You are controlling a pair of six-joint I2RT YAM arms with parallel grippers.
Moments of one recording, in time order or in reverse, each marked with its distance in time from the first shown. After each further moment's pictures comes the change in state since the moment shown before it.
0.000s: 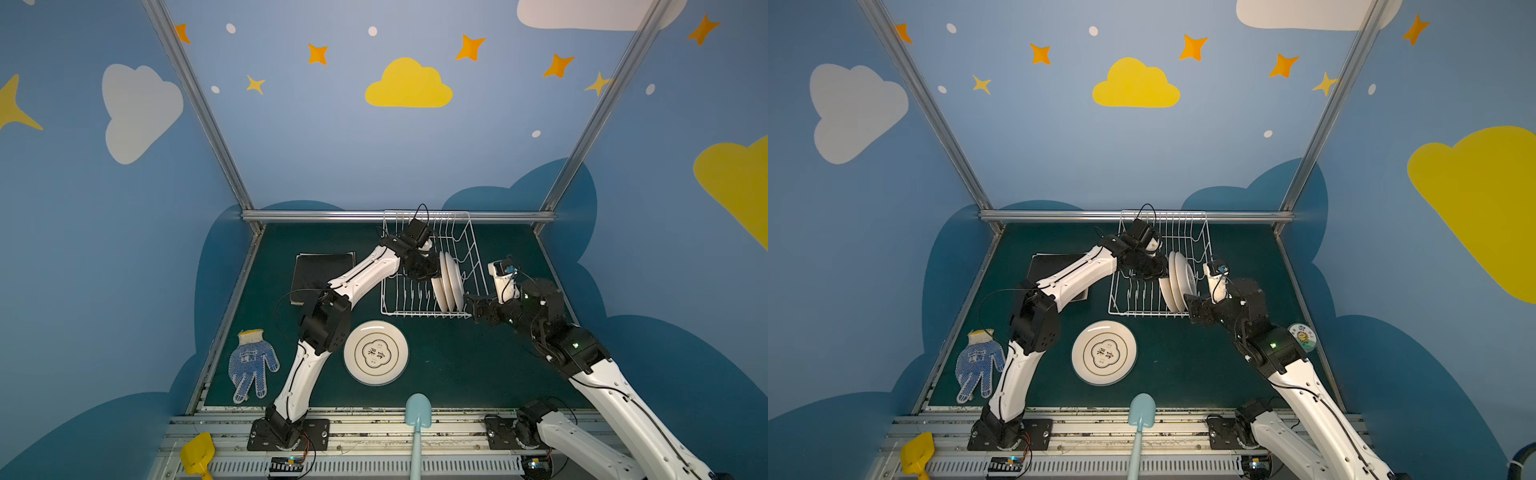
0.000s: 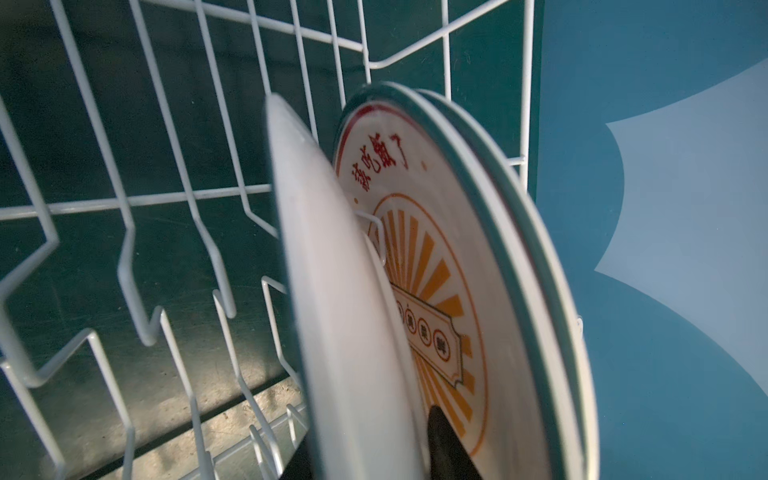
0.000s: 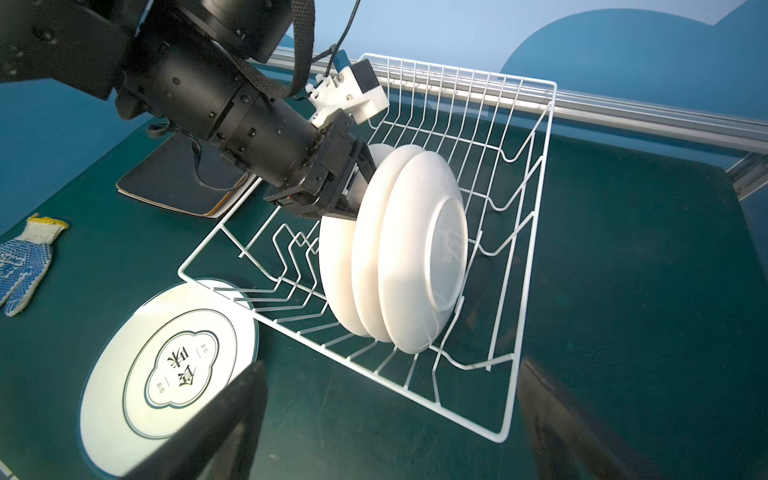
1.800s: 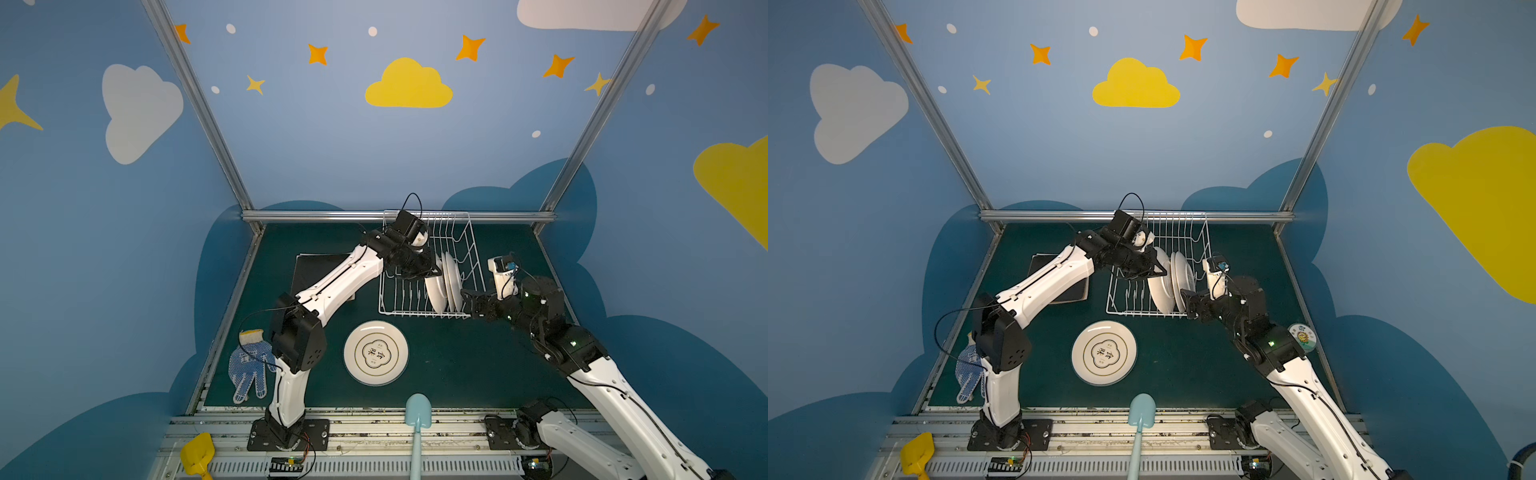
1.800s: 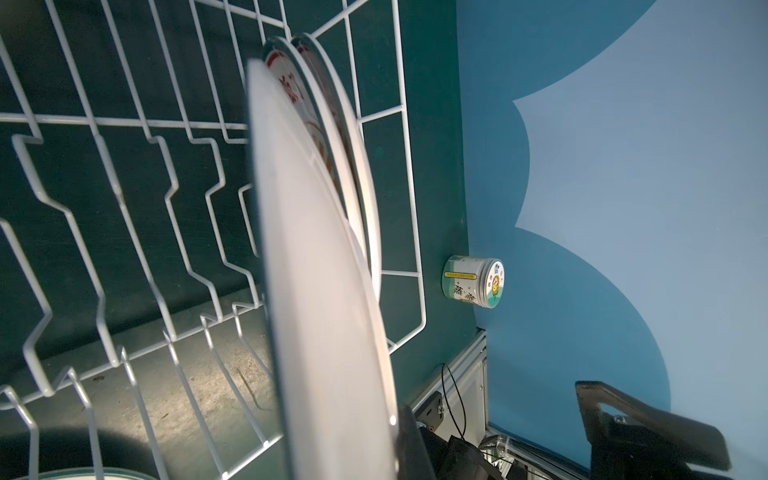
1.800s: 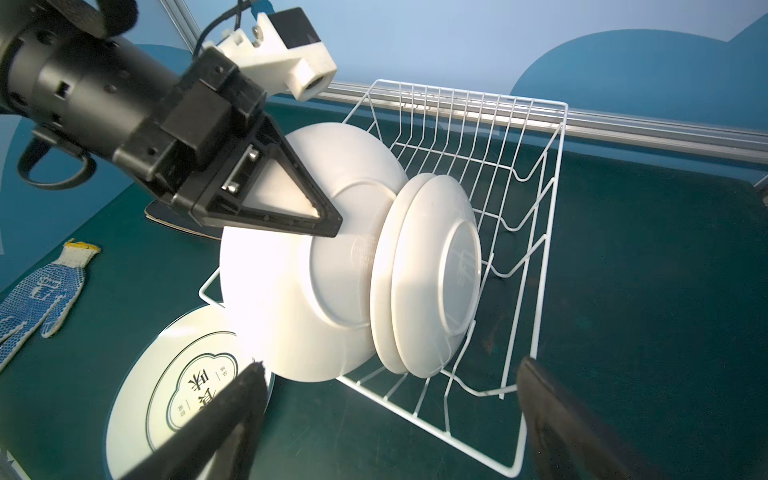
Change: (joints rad) left arm -0.001 -0.292 -0.164 -0.042 0.069 -0.026; right arm 0.000 0.015 0.002 0.067 -0.036 0.034
